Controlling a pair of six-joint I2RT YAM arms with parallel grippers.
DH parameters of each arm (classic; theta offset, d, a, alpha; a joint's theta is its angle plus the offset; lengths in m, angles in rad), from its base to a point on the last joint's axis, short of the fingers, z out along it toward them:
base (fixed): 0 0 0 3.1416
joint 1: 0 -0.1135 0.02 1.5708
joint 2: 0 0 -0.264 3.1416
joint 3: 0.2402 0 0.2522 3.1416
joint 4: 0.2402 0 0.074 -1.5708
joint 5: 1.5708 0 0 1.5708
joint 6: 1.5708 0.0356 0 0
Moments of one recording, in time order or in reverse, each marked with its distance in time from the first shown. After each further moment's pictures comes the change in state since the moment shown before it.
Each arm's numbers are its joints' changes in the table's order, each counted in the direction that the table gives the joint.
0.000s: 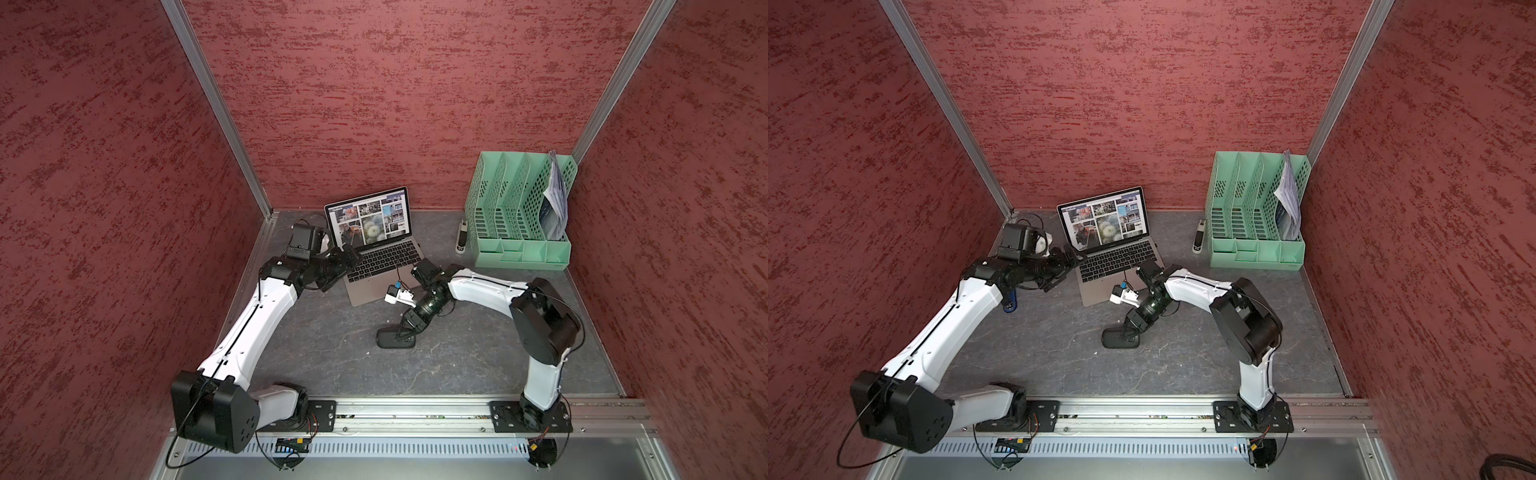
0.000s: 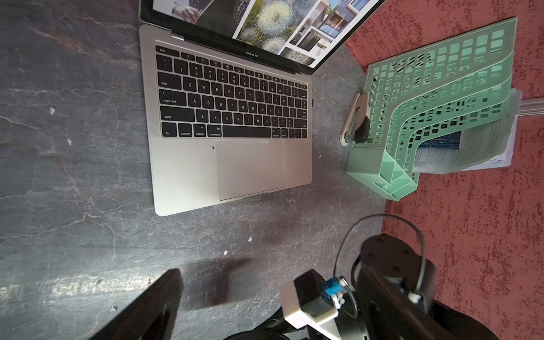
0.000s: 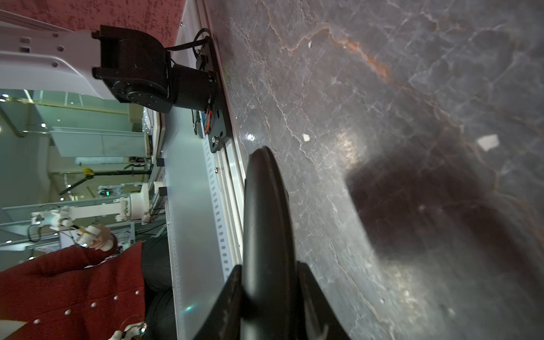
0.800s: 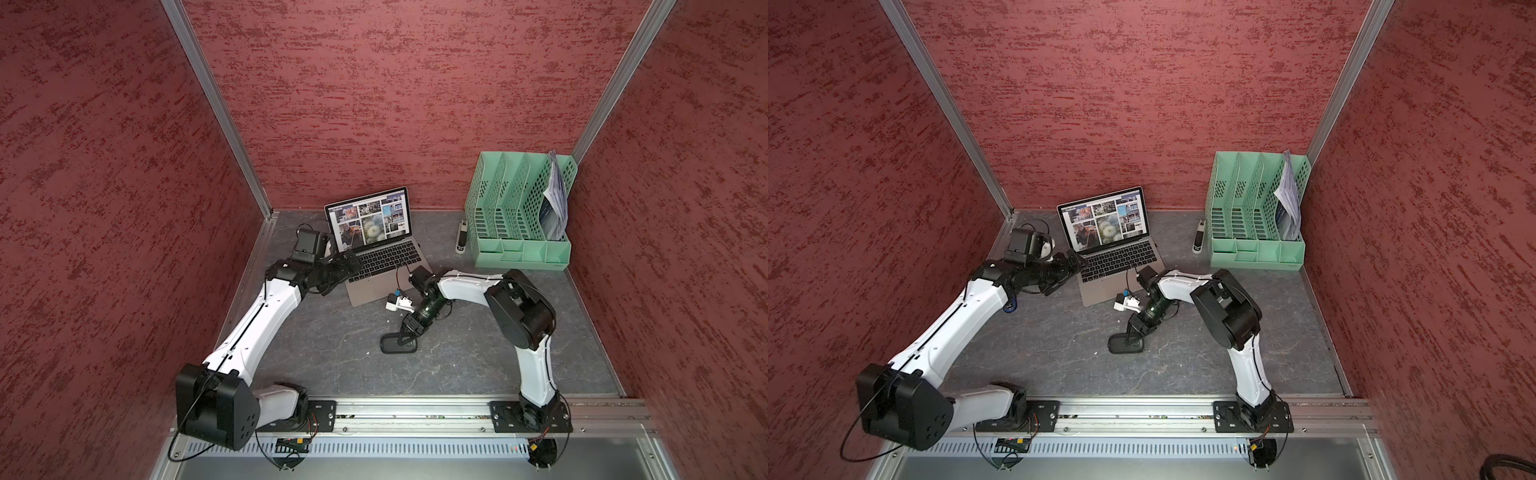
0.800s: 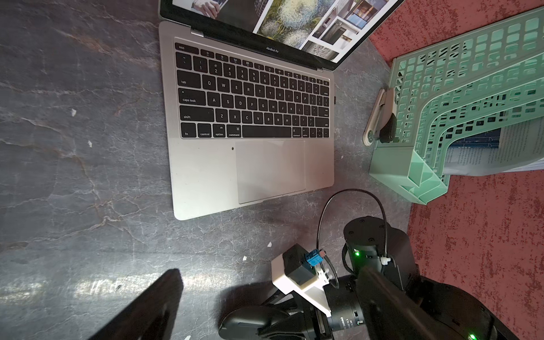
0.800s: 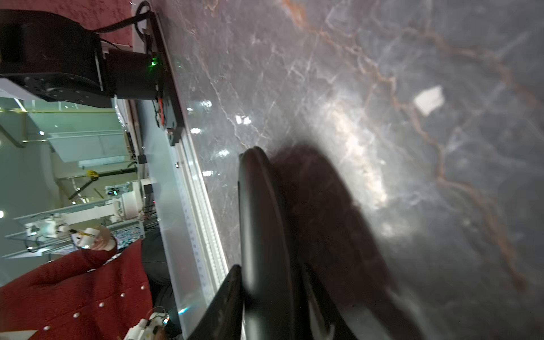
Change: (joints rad) left arm 0.013 0.024 -0.056 -0.029 -0.054 0.022; right arm 0.017 0.142 0.017 -0.005 0.101 -0.010
